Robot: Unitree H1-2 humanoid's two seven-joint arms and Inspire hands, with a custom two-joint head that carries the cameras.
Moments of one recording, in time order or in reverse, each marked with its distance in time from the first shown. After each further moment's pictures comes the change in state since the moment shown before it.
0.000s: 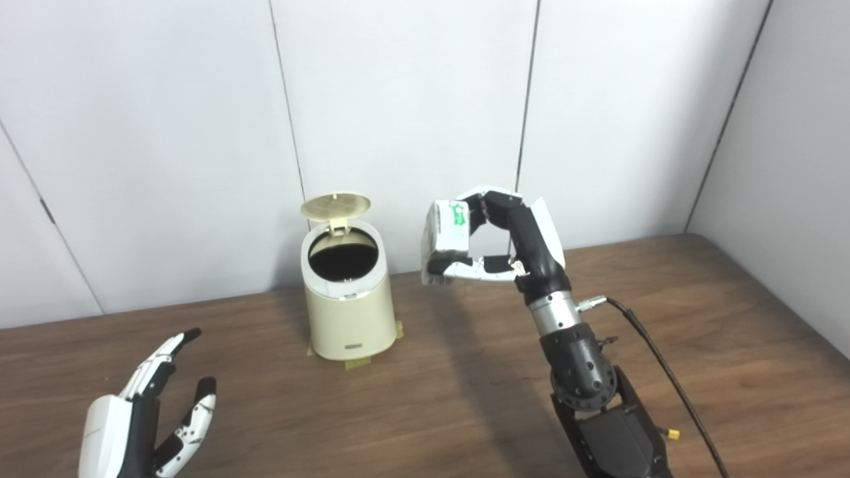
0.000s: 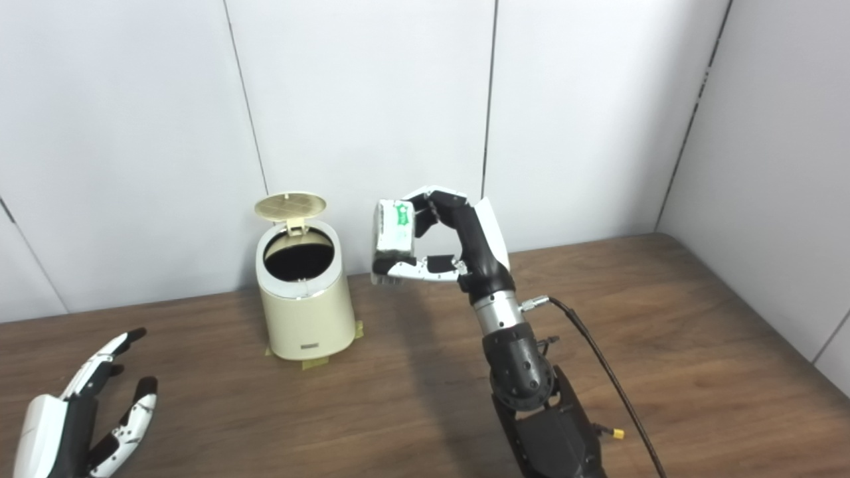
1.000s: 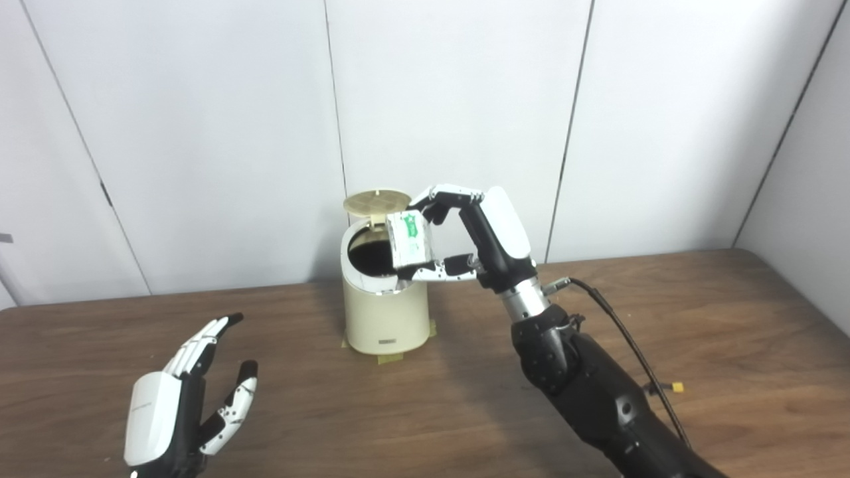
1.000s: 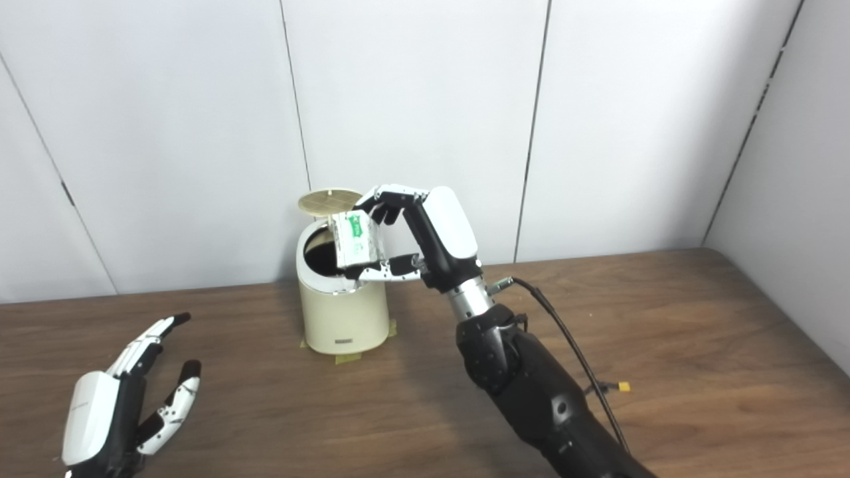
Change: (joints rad) left arm -0.017 -0.002 -0.047 0.023 0.074 0.011 0.078; right arm -0.229 -0.101 0.391 0.381 -0.266 -0.195 -0.444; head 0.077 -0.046
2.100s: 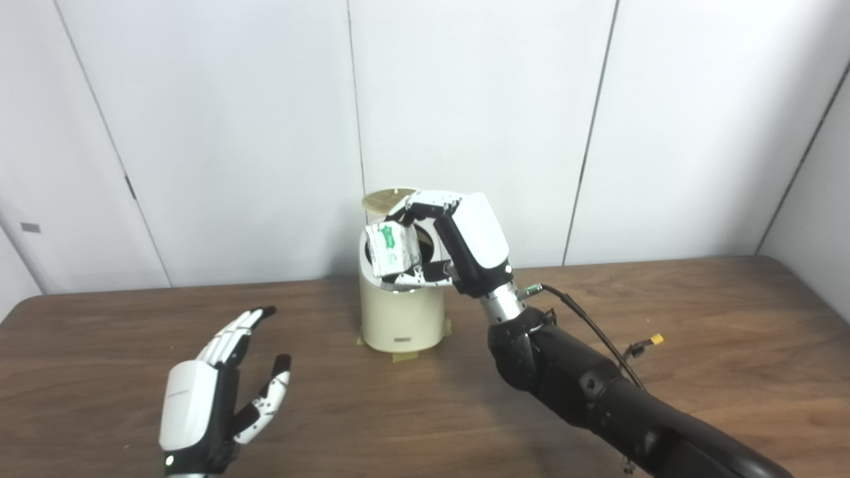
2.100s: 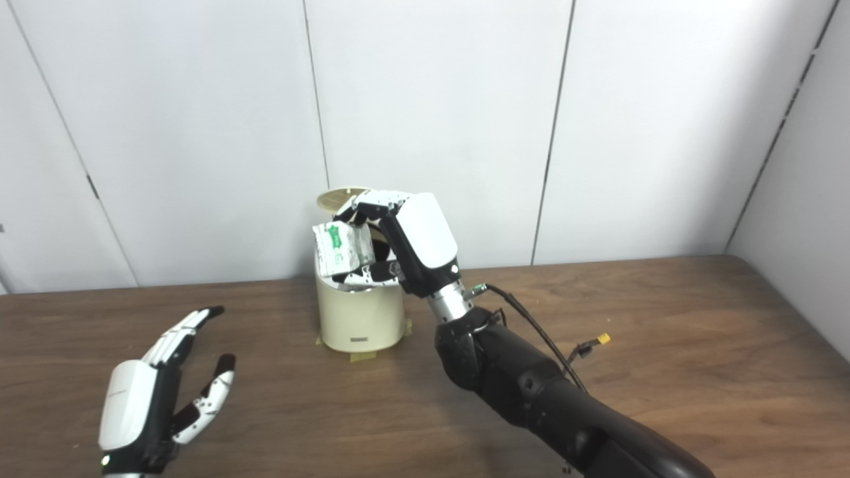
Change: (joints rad) left arm -0.004 -0.013 -0.057 -0.010 0.040 0.037 0.039; right arm -0.175 0.033 0.331 0.305 -0.002 -0.006 -0.348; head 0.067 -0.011
